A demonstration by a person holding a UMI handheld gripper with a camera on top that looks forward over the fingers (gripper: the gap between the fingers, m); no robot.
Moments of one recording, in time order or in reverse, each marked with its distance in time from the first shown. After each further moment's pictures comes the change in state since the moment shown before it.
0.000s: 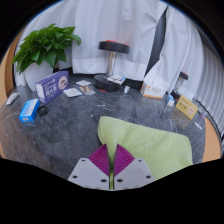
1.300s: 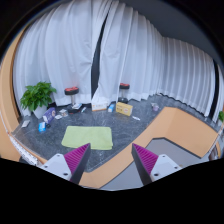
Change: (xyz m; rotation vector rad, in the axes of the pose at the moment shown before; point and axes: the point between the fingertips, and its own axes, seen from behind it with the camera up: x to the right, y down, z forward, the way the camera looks) arm 0.280 0.051 -0.473 0.135 0.118 0.223
